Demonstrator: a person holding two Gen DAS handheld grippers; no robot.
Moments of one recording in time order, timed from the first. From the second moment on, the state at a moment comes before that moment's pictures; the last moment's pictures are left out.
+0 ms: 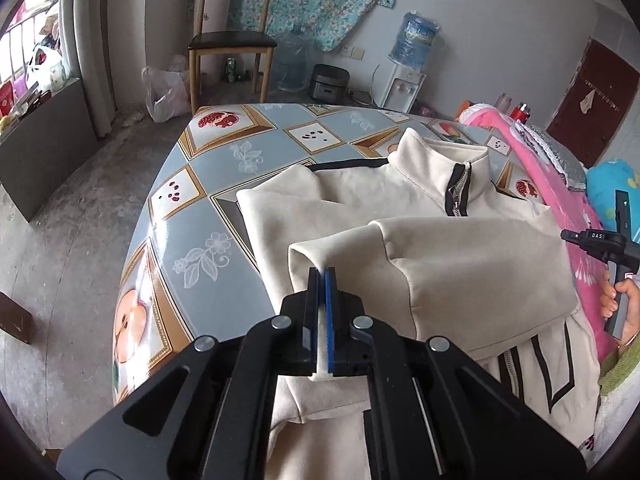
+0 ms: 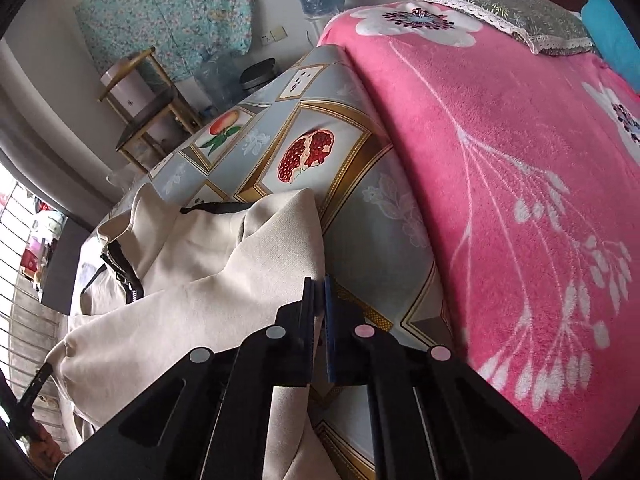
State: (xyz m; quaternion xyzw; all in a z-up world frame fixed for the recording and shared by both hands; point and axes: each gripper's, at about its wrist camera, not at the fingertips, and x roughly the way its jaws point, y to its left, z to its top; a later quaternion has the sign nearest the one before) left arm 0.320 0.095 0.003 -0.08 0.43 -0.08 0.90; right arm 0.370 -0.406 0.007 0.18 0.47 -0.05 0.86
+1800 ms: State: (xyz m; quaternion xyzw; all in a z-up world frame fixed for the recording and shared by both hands) left arm 0.332 0.028 -0.015 0.02 0.48 -0.12 0.87; right arm 0.335 -0.277 0.029 -0.03 0.49 0.03 0.87
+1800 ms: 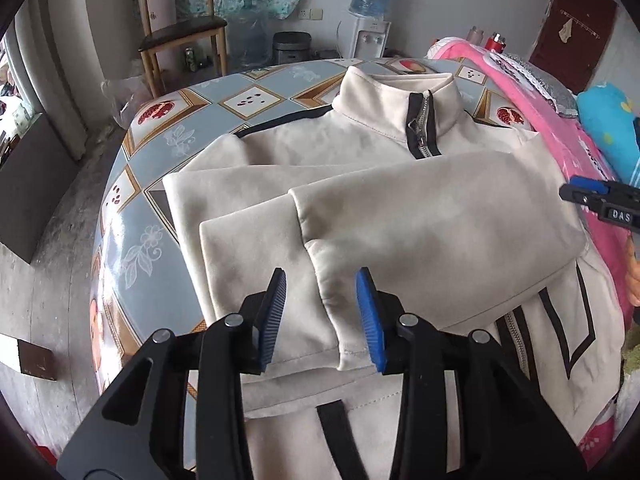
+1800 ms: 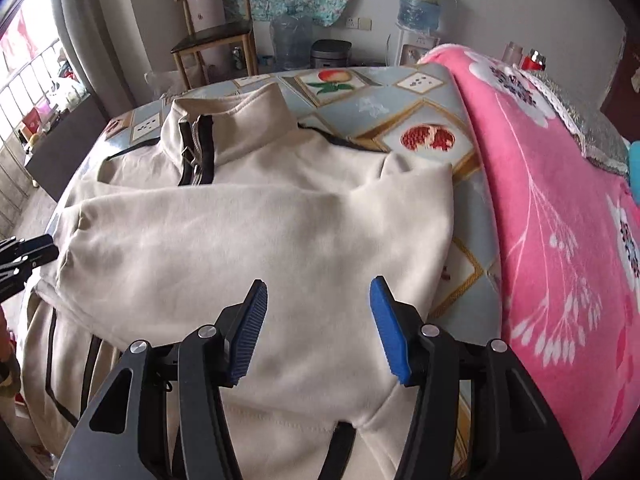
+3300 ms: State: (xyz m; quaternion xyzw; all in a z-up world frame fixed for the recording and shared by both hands) left arm 0.097 0.091 -0.017 0.00 0.49 -0.07 0.87; right arm 0.088 -0.271 -0.013 0.10 0.51 0.06 0.86
